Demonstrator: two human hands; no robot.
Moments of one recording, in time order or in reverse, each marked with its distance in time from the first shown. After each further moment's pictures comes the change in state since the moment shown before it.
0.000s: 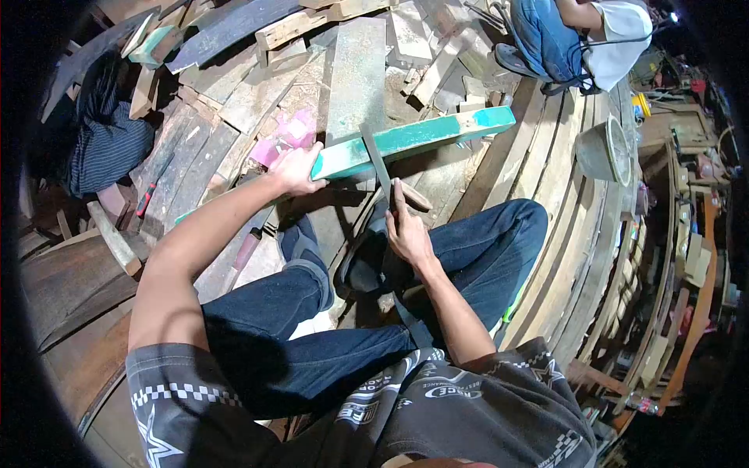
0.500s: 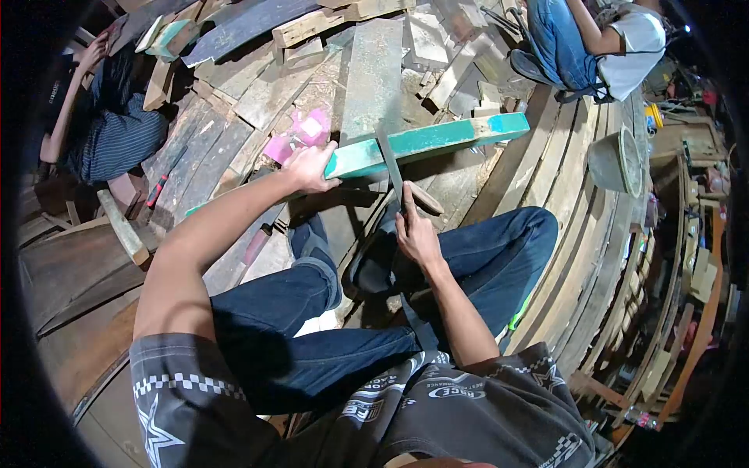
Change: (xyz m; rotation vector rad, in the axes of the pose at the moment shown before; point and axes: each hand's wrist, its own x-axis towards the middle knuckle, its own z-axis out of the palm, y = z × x) left_hand -0.005 0.009 -0.011 0.026 -0.012 -0.024; right_hand 0.002 0.003 0.007 0.005 -0.013 0.004
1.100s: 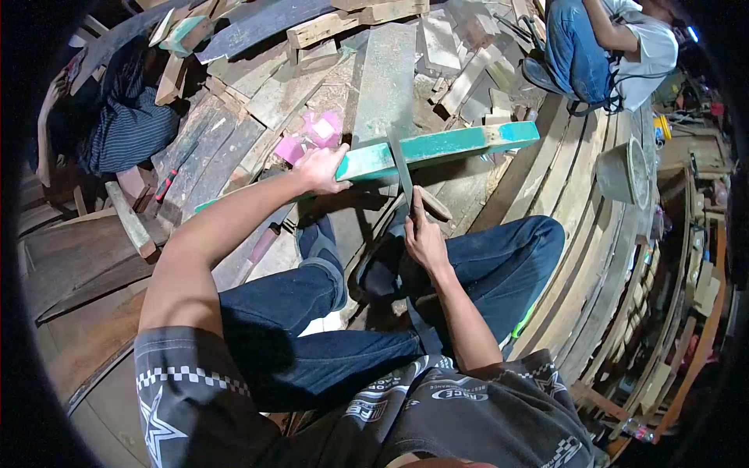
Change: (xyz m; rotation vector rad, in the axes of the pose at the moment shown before) left_hand 0.002 -0.003 0.004 0.023 -0.015 -0.013; right_hand 0.002 0.007 0.006 0.013 0.017 -0.035
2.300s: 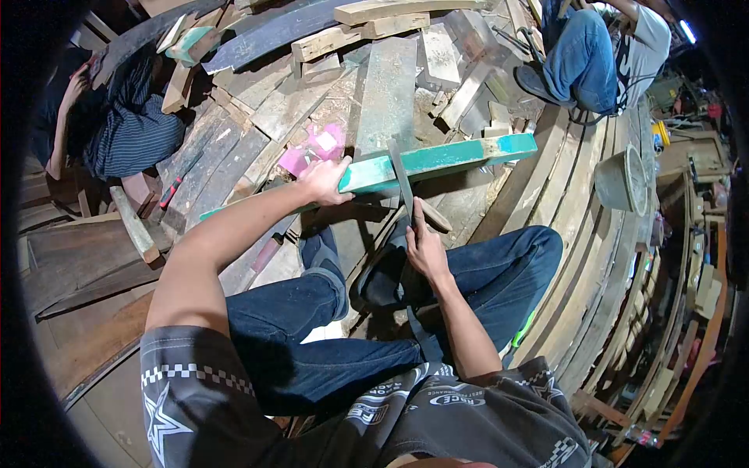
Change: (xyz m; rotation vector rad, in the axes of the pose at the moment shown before) left_hand -0.003 0.004 -0.006 -0.046 0.007 0.015; right_hand 0.001 -0.012 -0.010 0.036 -0.088 0.139
